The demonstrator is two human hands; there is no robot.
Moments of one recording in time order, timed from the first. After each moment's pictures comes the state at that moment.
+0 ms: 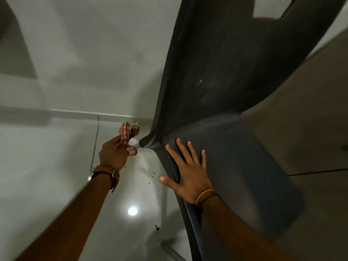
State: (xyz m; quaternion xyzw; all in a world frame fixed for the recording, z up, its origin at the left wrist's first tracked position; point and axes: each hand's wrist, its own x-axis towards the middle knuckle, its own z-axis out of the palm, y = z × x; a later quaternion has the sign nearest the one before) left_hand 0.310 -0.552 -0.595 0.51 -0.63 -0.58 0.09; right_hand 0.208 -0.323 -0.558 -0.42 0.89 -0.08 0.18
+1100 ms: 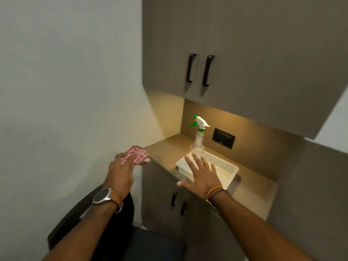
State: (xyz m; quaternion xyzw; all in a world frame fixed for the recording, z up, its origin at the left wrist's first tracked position) left_hand 0.168 -0.309 0.089 -0.08 -0.91 -0.27 0.31; right_hand 0.149 0.006 0.068 -0.10 0.99 -0.08 -0.07
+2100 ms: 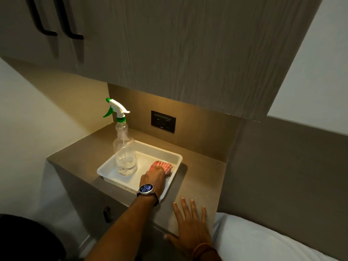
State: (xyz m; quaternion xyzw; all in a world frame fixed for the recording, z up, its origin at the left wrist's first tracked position) left_hand 0.013 0.087 -0.042 -0.20 -0.97 -0.12 0.04; right_hand 0.176 0.203 -0.132 0.08 0.99 -0.06 0.13
